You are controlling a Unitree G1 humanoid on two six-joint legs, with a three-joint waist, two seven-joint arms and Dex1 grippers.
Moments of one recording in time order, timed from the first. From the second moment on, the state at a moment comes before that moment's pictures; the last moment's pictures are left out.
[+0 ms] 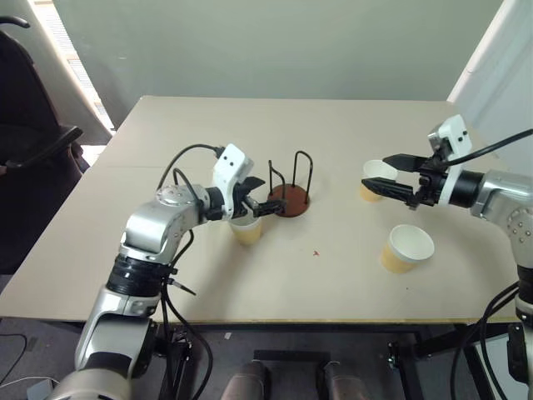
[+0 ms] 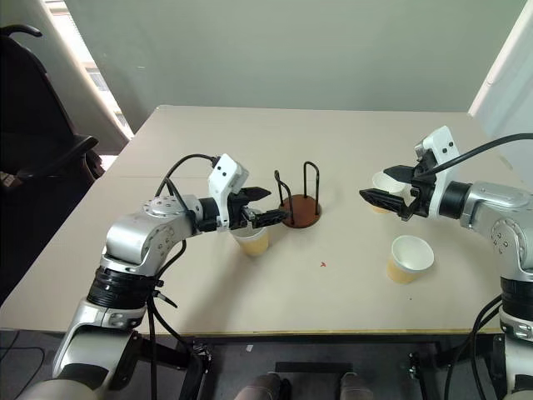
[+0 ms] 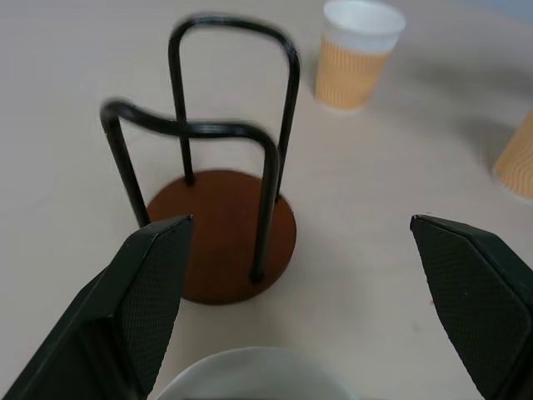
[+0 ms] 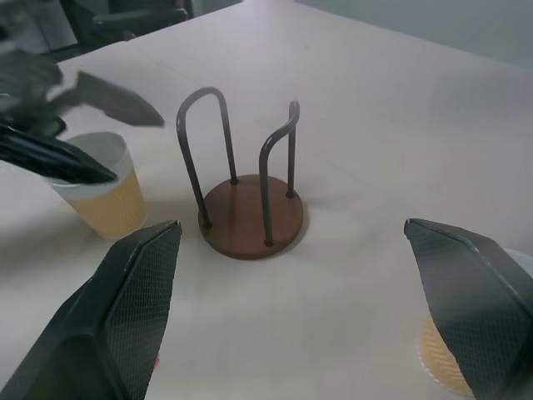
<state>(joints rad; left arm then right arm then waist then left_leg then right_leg) -0.76 0.52 -0.12 0.04 -0.40 0.80 -0.72 -0.65 -0.81 -0.16 -0.17 0.57 0.91 0.83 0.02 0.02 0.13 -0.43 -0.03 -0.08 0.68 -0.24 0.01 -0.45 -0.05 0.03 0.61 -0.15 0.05</state>
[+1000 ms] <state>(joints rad) -0.89 0.31 -0.16 0.36 -0.23 0.62 -0.72 -0.60 -0.86 -0.18 -0.28 0.66 0.94 0.82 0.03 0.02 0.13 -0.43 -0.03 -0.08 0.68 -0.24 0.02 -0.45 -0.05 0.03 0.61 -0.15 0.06</state>
